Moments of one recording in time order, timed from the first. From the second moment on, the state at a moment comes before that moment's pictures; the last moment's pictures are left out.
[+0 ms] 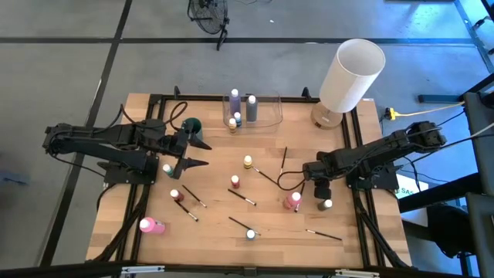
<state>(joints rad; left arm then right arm) -0.01 0.76 0.74 -0.26 0.08 -0.05 0.19 1.31 0.53 -0.72 0.01 0.33</state>
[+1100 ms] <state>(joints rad) -0.01 0.76 0.74 -0.26 0.08 -0.05 0.19 1.31 0.54 -0.74 0.02 0.52</state>
